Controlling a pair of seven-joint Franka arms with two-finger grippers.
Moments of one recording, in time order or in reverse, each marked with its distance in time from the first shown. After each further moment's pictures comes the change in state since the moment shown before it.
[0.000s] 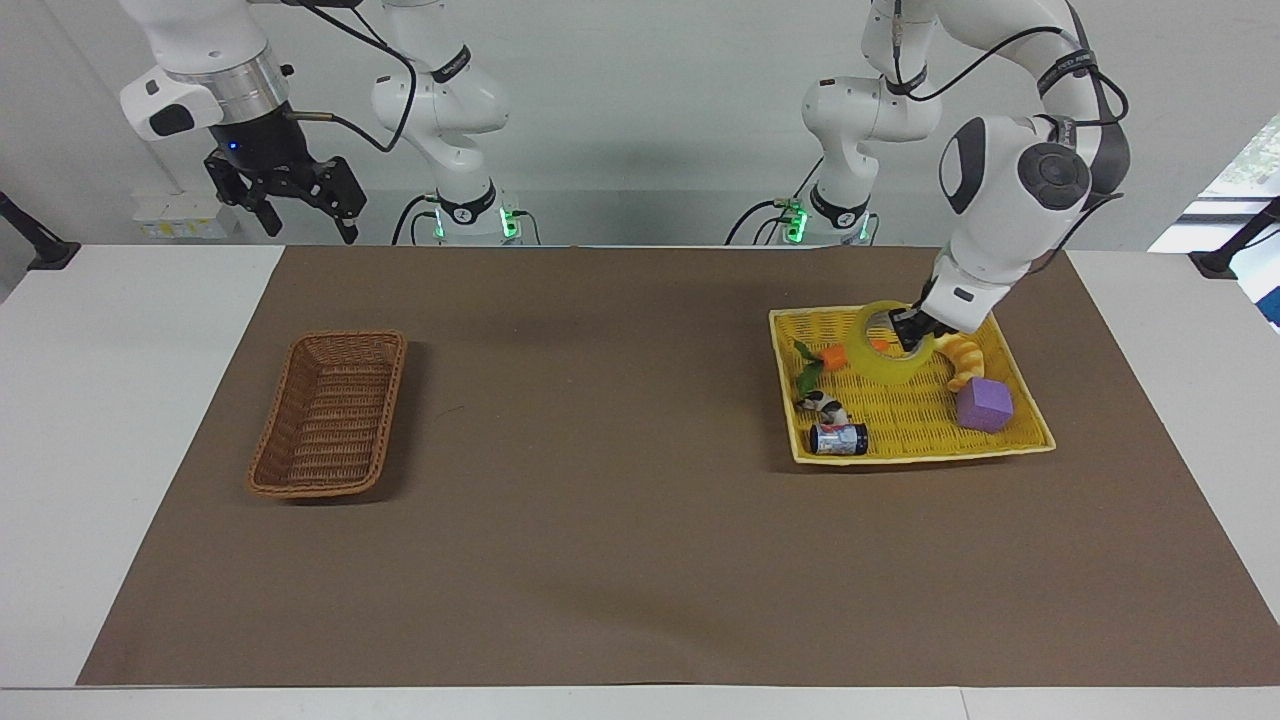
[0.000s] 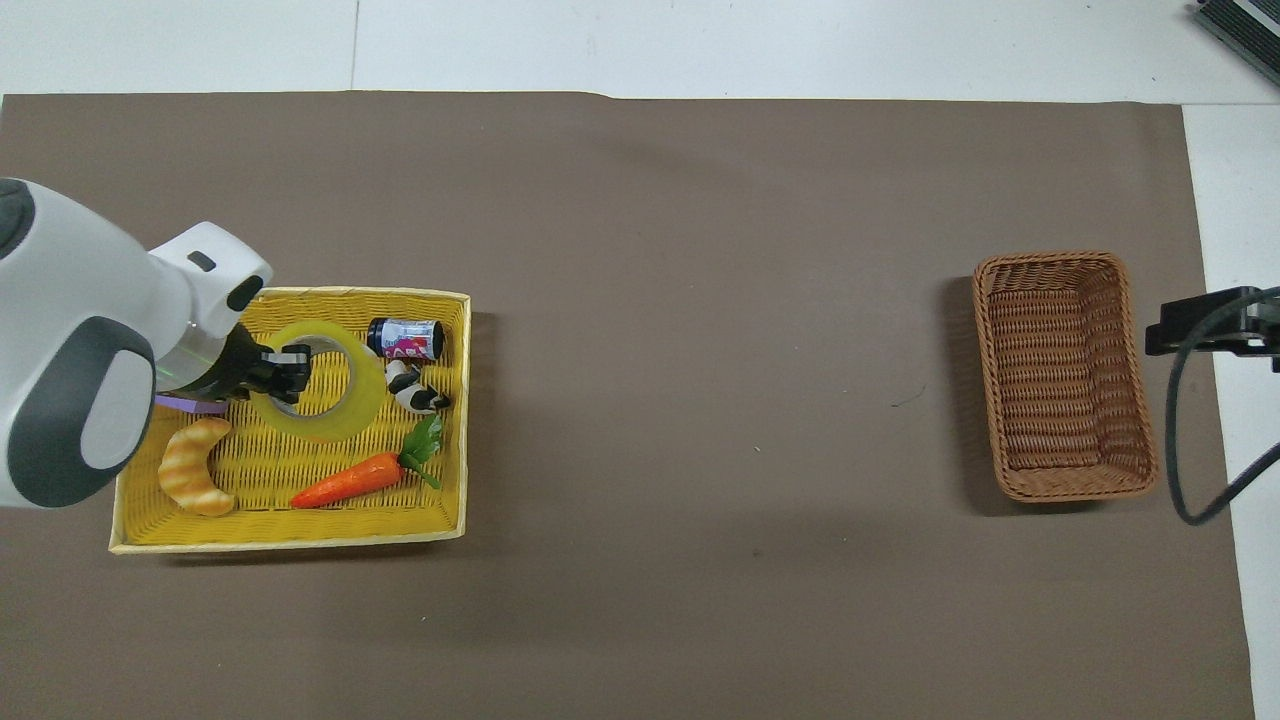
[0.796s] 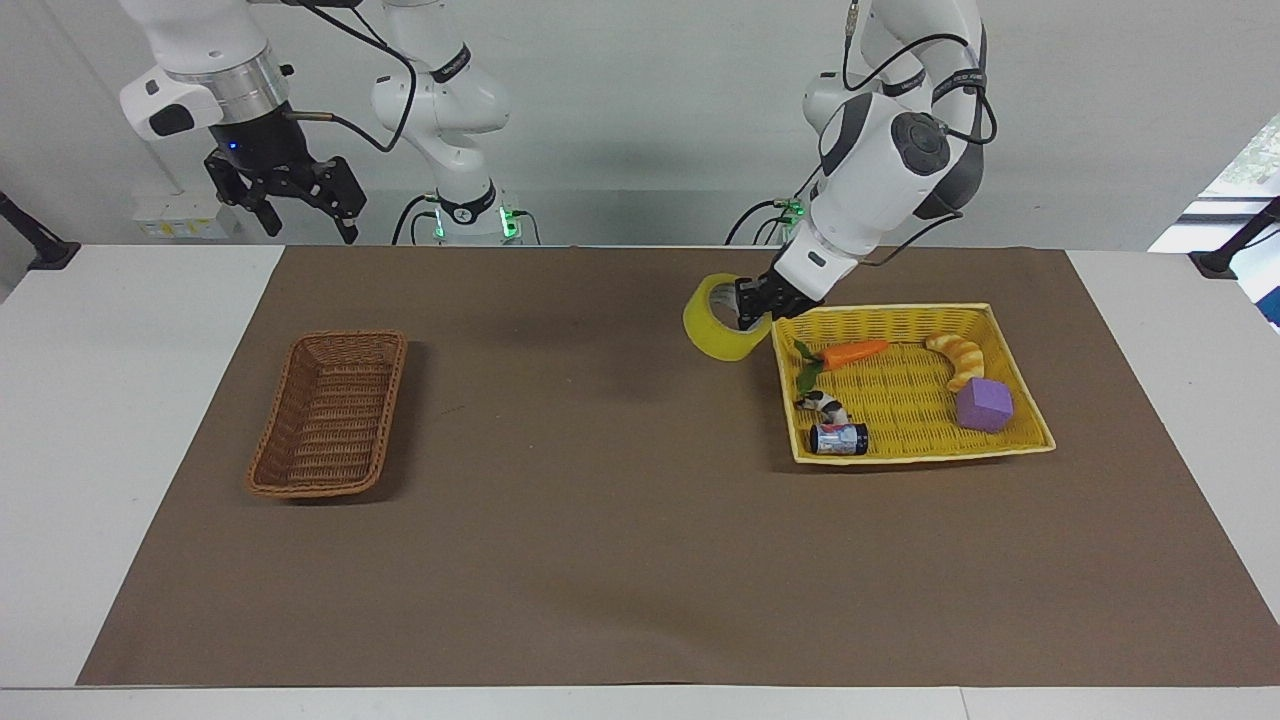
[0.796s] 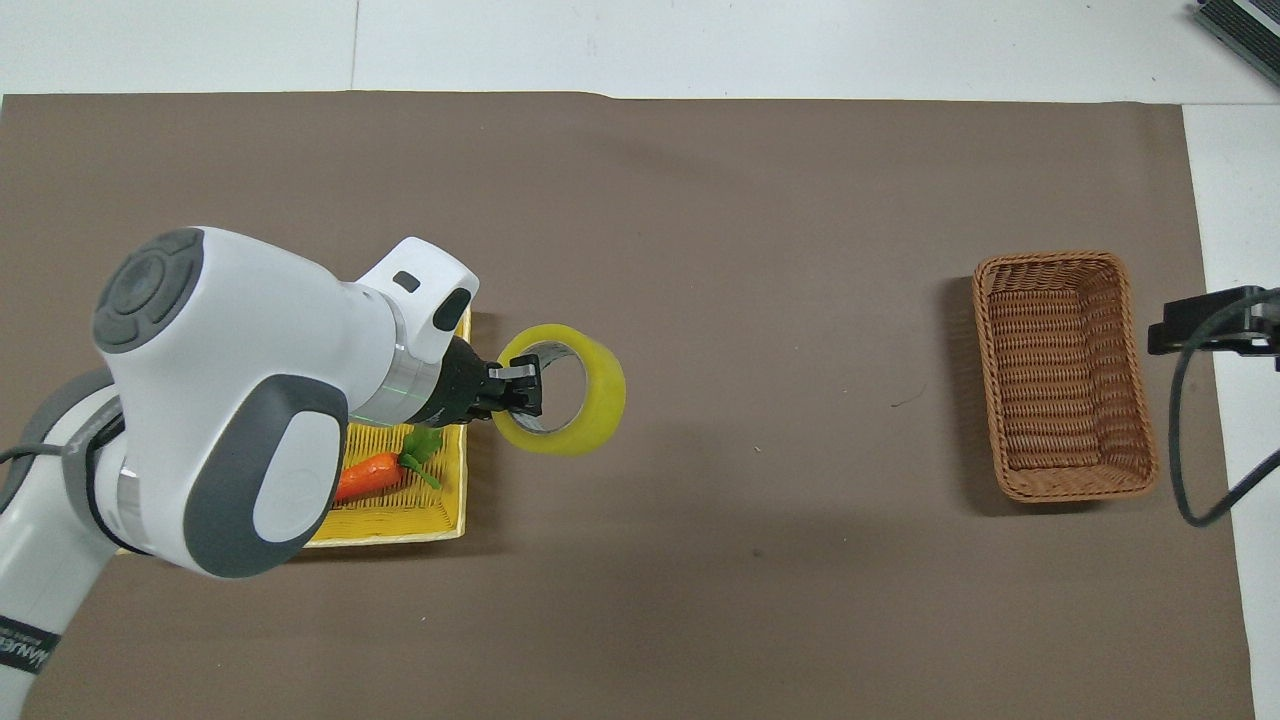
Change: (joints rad) left arm -0.240 -0.025 -0.006 0.019 -0.448 0.143 -0.124; right arm 0.001 -0.006 0.002 0.008 0.002 0.000 -0.002
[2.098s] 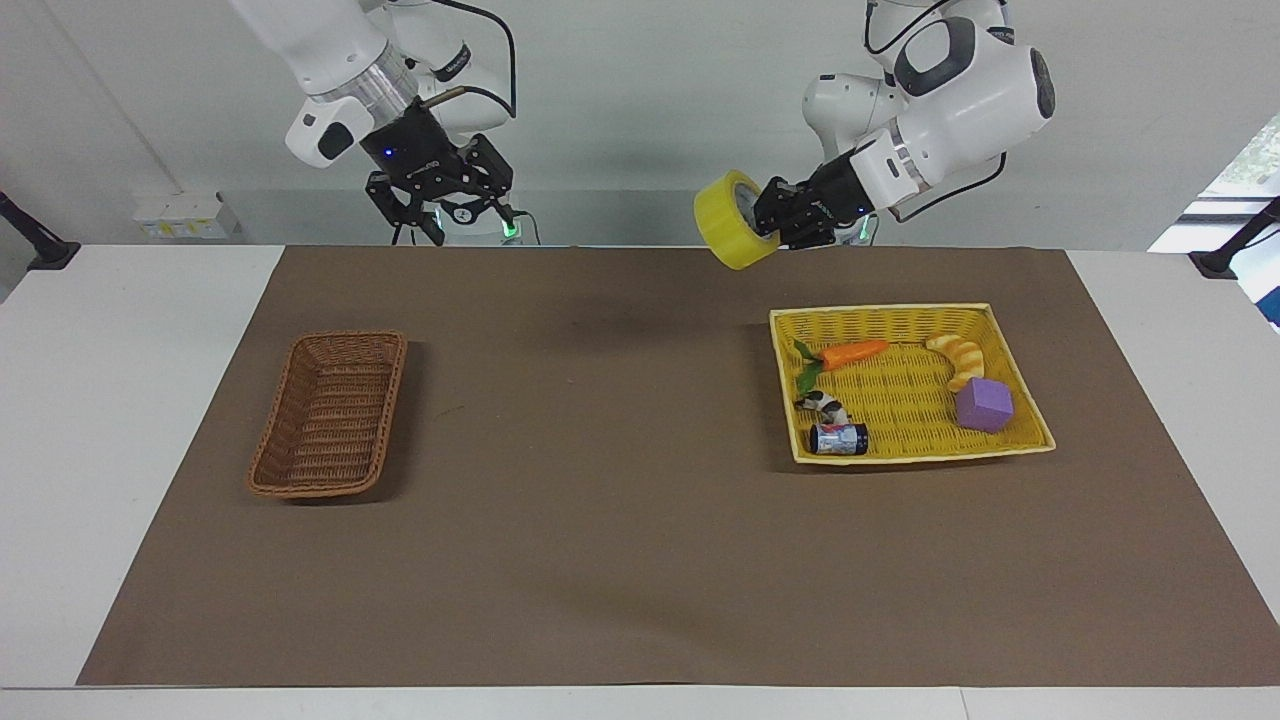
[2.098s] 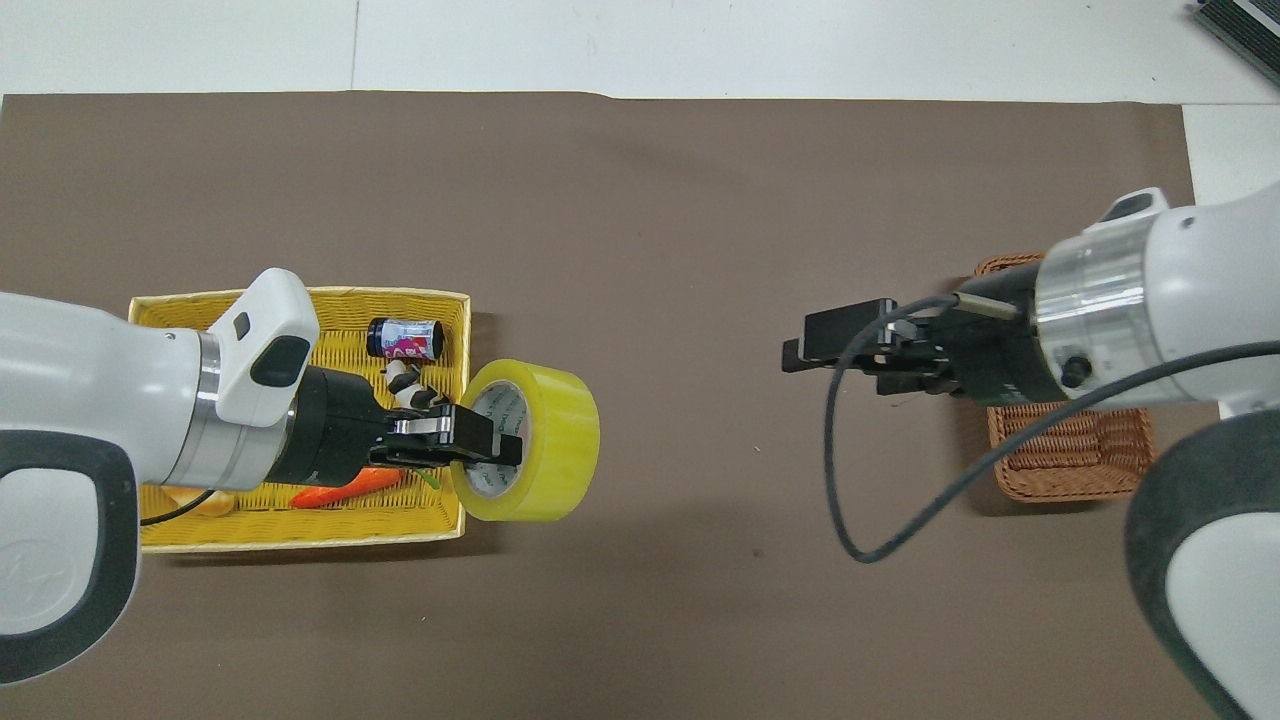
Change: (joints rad) left arm 0.096 -0.193 0.021 -0.117 -0.331 -0.117 0.293; right arm 0.260 0.031 0.038 -0.128 0.548 0.248 0.238
